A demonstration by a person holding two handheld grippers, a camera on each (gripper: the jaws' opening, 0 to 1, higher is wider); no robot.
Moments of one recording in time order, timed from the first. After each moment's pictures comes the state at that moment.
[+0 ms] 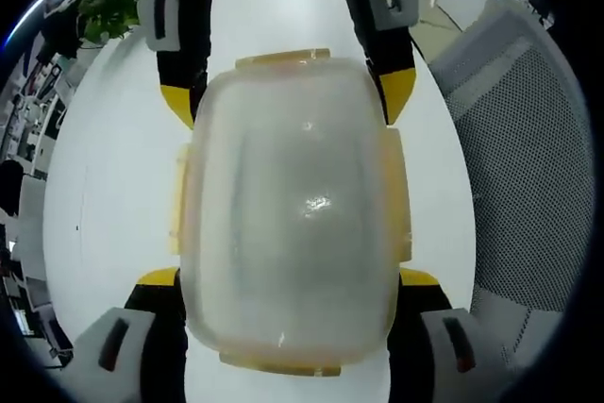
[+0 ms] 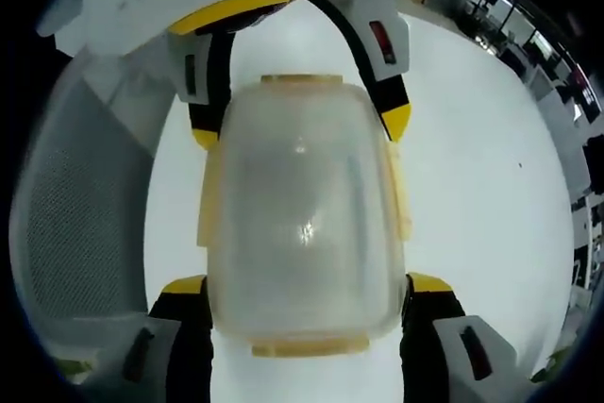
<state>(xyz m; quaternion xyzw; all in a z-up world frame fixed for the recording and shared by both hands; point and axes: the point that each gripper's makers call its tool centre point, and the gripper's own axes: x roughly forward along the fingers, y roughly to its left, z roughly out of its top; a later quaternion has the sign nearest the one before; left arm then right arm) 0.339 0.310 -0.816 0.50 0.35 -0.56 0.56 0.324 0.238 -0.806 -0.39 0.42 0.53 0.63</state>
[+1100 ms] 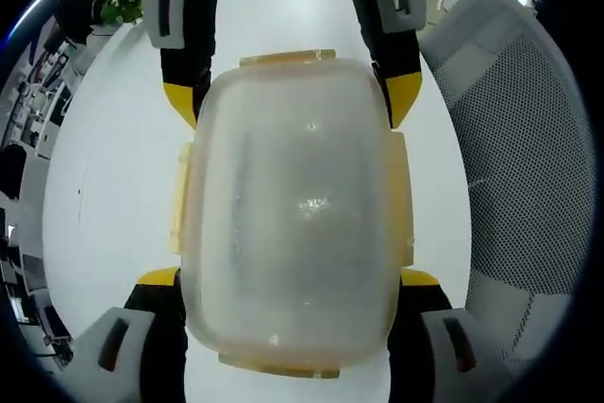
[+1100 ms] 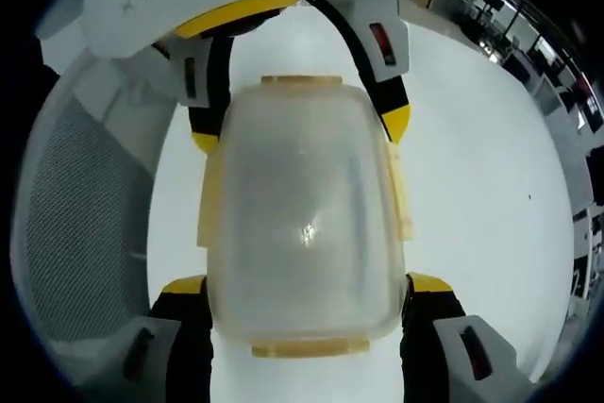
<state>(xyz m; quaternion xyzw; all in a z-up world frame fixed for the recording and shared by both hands) 0.338 0.365 -0.817 0.49 0.36 -0.55 0.57 0.325 0.293 -0.807 -0.39 0.42 0.53 0.62</state>
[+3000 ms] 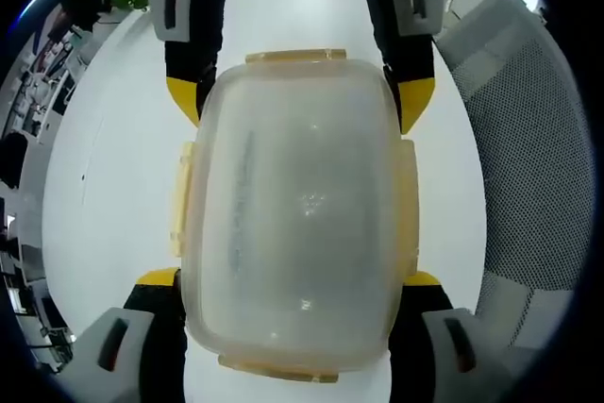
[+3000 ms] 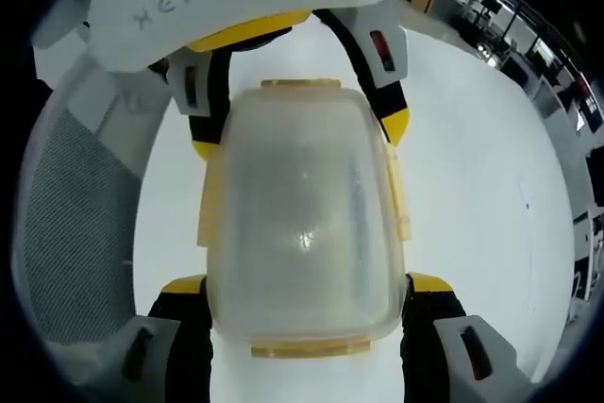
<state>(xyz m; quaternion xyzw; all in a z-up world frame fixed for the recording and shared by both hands) 0.366 0.373 -0.817 0.49 0.38 -0.53 0.58 0.351 0.304 -0.805 -0.38 0.41 0.54 0.63</state>
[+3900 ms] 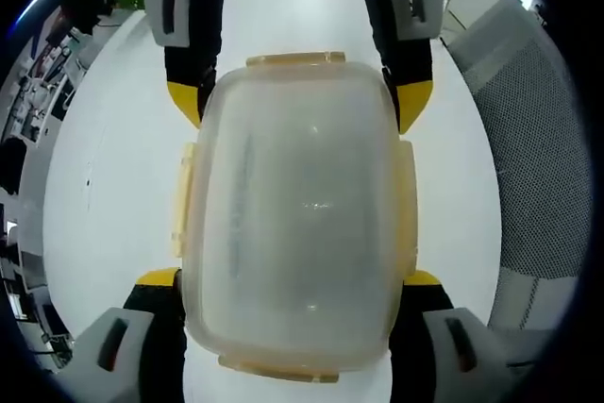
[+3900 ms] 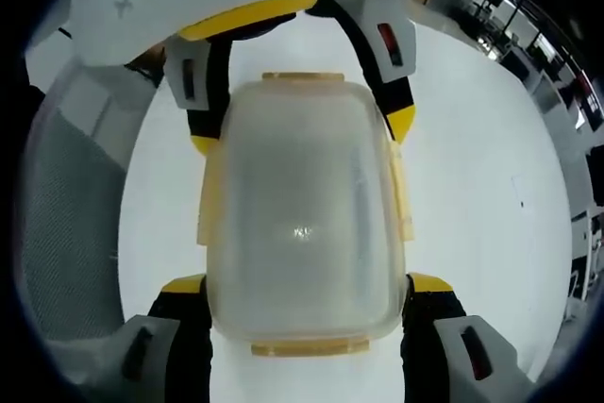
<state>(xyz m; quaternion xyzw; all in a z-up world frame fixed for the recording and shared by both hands) 0.399 0.368 -0.816 0.49 0.37 -0.54 0.57 0.383 0.298 -0.806 -0.39 0.42 0.53 0.62</state>
